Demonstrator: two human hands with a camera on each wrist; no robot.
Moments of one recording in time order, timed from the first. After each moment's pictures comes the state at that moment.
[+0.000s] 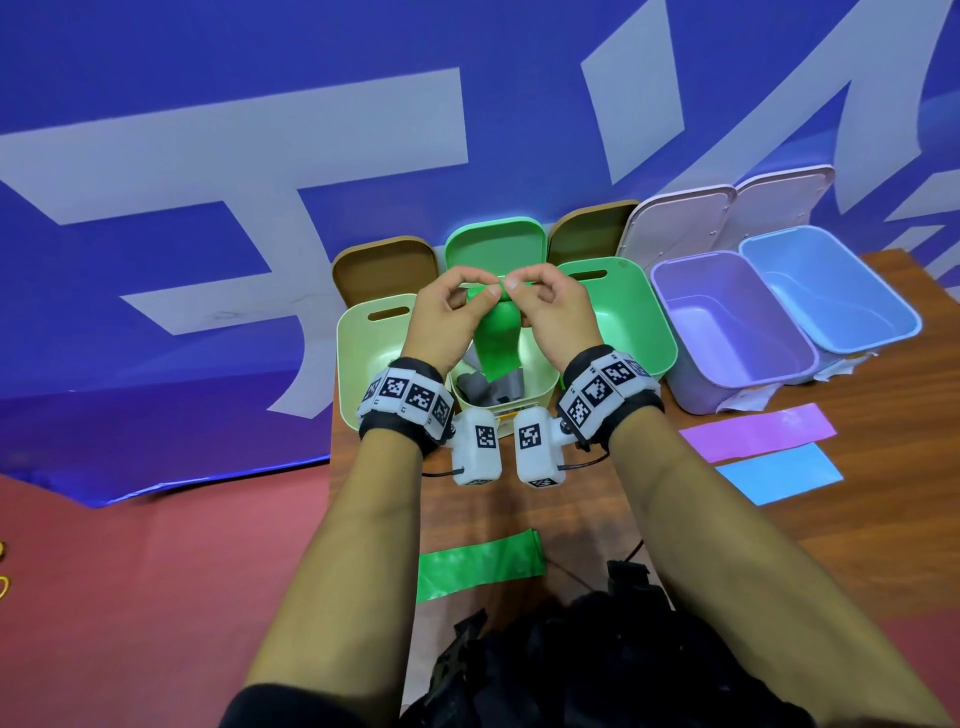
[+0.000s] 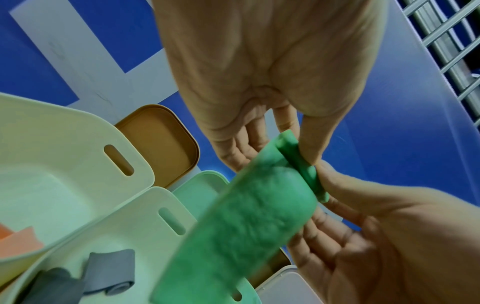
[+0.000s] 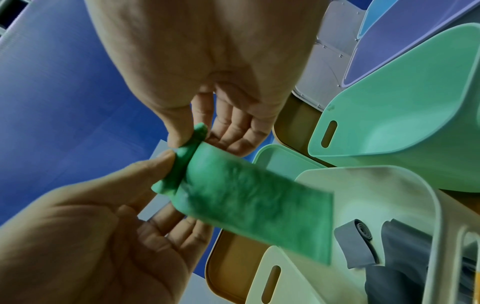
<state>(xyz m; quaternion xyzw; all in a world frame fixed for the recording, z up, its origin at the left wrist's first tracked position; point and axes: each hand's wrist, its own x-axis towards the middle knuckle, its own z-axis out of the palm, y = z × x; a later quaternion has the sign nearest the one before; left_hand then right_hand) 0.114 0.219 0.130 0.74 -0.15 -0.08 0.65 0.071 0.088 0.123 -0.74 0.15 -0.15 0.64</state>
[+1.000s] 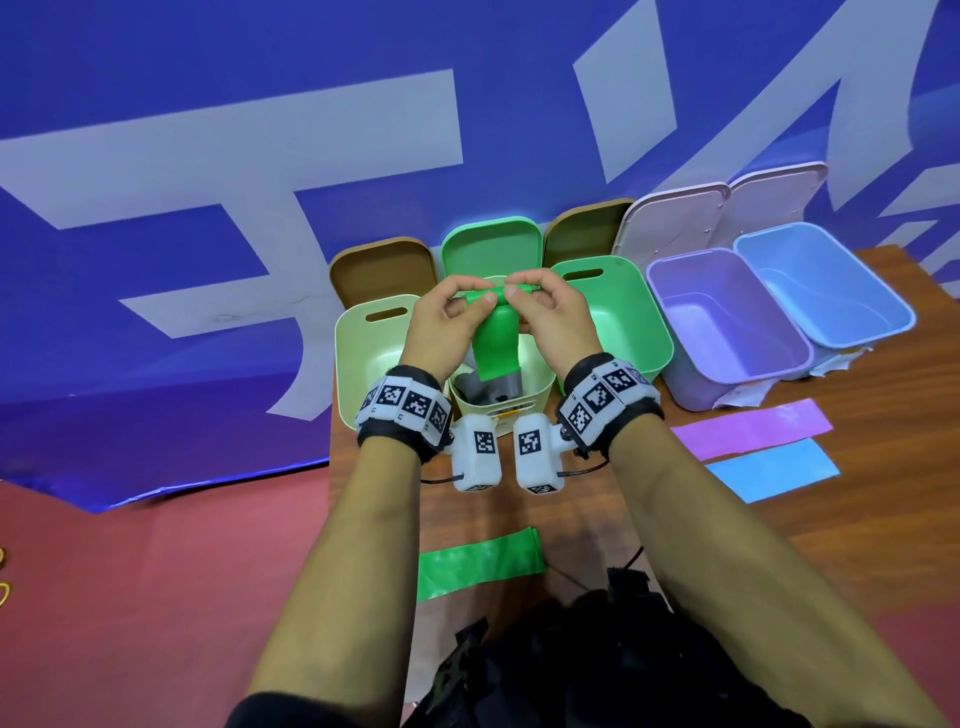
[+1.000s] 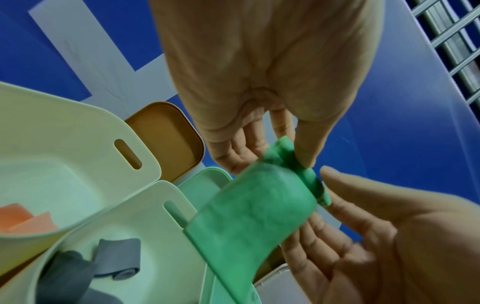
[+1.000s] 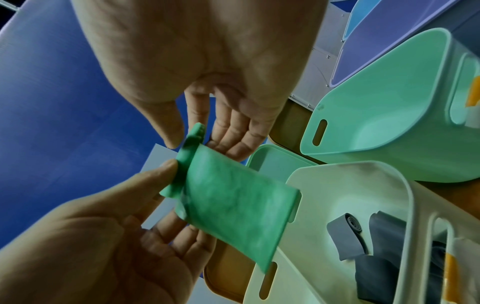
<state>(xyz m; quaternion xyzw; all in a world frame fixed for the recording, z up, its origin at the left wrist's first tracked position) 0.104 0.221 0.125 0.71 -0.11 -0.12 0.68 0.060 0.092 0.122 -0.71 0.15 -0.14 0.67</state>
